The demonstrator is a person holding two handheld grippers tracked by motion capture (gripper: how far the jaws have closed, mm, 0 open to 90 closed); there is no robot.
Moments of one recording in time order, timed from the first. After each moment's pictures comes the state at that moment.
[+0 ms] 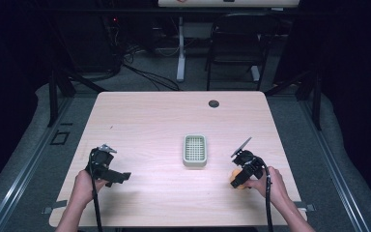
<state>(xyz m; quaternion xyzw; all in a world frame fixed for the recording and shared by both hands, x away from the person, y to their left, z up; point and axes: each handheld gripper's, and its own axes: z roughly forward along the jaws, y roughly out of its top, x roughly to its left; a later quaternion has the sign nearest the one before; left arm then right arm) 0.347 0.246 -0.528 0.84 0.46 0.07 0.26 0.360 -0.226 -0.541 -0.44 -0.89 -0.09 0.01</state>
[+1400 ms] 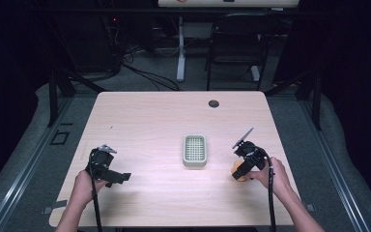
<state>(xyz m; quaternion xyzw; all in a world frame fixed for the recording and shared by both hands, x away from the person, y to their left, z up) 0.347 0.246 -0.528 0.85 0.46 0.07 0.26 0.375 -0.228 -0.517 -0.44 -0.89 -0.11 -0.01</state>
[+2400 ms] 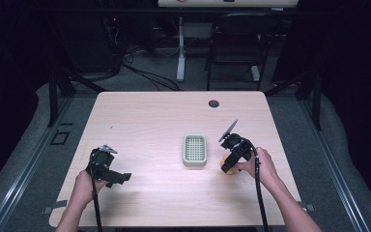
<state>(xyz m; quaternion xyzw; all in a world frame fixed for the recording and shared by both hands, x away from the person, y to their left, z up) 0.346 0.244 -0.528 0.85 0.46 0.07 0.26 0.401 -0.190 -0.506 -0.40 -0.91 -0.09 0.00</state>
